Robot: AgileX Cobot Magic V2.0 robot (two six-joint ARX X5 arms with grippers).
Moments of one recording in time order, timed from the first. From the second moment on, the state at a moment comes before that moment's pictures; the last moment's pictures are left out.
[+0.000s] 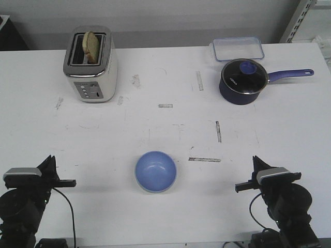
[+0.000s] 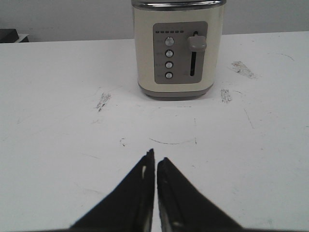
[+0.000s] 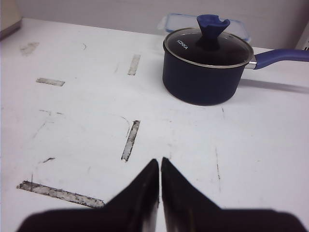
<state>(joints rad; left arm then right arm) -0.05 0.39 0.63 -0.37 -0.06 0.02 0.12 0.34 0.53 -0.52 0.00 -0.05</state>
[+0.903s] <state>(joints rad) -0.05 0.32 0.62 -0.36 -0.06 0.02 0.12 0.34 0.53 -0.52 0.00 -0.05</state>
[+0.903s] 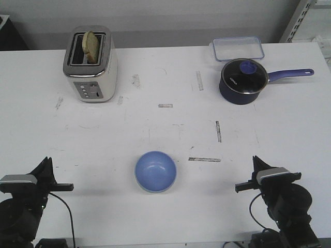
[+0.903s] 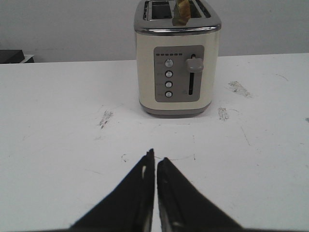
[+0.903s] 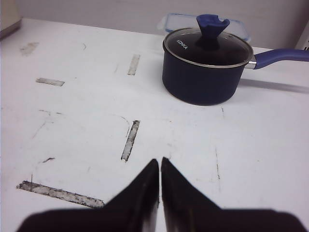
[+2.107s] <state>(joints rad) 0.01 0.01 0.03 0.04 0.03 0.01 0.12 0.34 0.53 -0.52 0.00 -0.05</state>
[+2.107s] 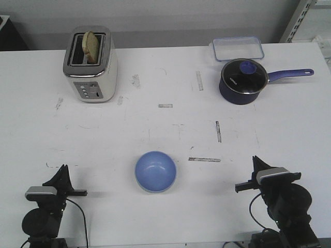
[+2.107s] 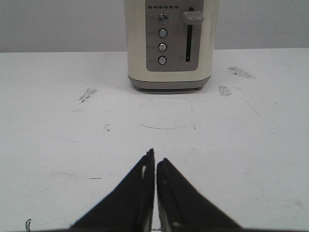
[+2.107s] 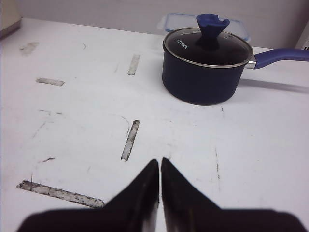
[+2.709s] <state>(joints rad) 0.01 0.01 0.03 0.04 0.03 0.01 0.11 0.31 0.53 -0.52 0.00 -0.05</state>
